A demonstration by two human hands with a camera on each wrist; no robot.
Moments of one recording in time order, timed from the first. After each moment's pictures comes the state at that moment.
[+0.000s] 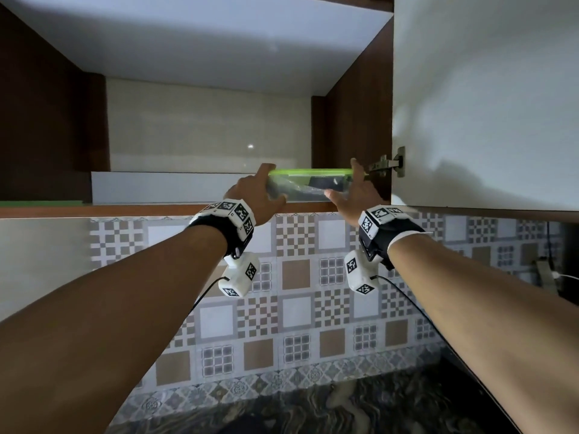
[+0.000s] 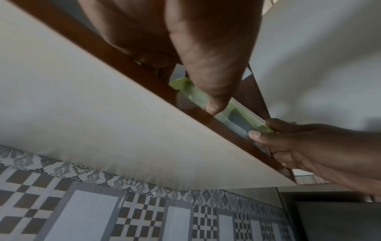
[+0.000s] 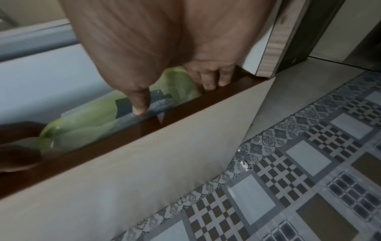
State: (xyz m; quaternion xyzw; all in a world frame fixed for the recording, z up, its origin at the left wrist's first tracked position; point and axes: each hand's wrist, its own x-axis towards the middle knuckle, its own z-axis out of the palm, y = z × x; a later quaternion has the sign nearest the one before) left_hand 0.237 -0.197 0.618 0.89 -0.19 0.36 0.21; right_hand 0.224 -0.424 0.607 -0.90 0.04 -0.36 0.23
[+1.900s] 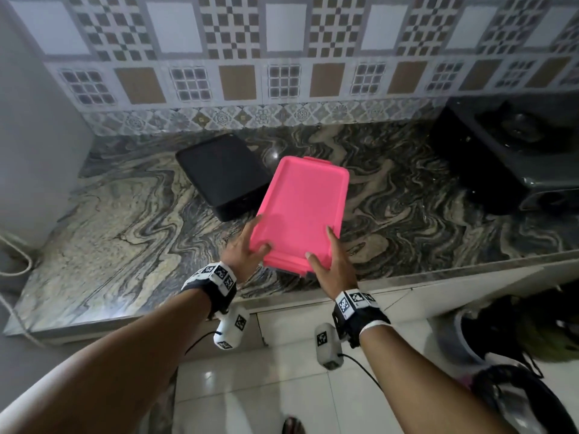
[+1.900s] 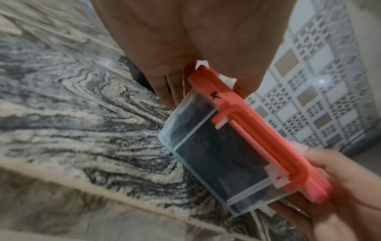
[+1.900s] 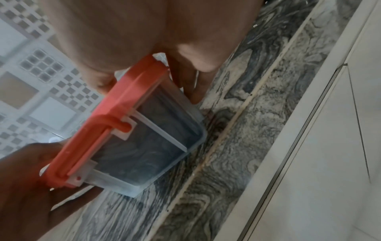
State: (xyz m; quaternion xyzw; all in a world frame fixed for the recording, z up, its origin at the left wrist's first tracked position) left_hand 0.081 -0.224 0.021 0.91 -0.07 -0.12 0.38; right_hand 0.030 -0.448 0.002 -0.88 0.10 -0.01 0.46
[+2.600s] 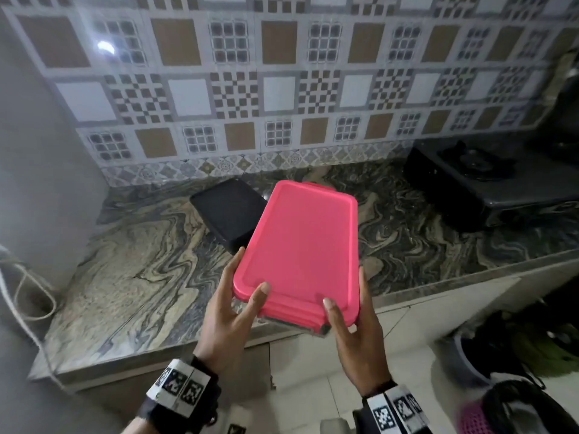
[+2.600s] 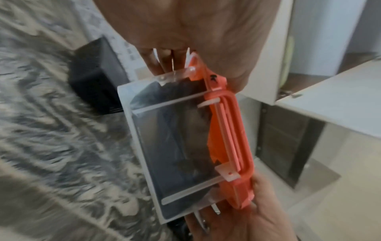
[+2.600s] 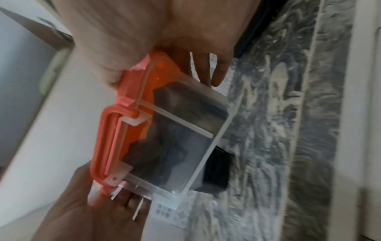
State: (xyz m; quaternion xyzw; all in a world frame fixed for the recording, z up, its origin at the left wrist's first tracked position) left_hand -0.054 -0.176 0.115 0.74 -0.09 0.00 0.67; right_hand -0.115 -0.388 0.106 -0.74 0.10 -0.15 0.64
